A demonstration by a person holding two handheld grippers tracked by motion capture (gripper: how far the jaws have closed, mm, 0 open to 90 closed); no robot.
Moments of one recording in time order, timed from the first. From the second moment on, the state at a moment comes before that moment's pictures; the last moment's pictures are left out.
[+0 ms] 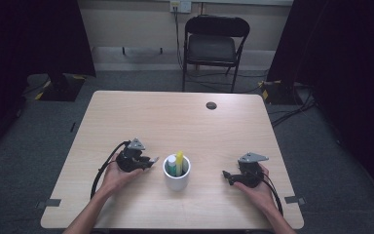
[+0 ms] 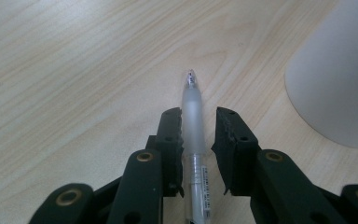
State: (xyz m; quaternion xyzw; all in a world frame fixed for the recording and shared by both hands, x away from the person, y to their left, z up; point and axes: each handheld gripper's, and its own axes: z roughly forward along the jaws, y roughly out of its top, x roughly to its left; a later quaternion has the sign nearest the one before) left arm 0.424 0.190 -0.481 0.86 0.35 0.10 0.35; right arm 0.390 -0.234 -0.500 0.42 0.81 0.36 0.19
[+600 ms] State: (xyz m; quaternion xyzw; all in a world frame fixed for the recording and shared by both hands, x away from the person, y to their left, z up) left arm 0.419 0.187 -0.484 0.88 0.33 0.13 0.33; right arm 0.390 -0.234 -0.500 0.42 0.81 0.36 0.19
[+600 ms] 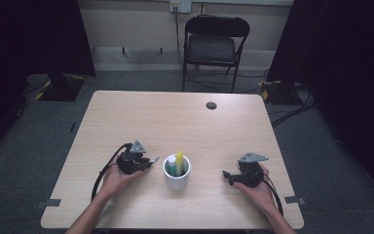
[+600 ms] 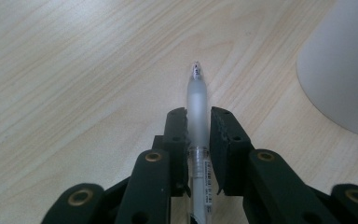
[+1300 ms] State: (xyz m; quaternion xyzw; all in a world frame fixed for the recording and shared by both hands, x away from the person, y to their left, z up) left arm 0.420 0.189 -0.485 0.87 0.34 0.10 0.35; right arm 0.390 -0.234 -0.500 0.42 0.81 0.36 0.19
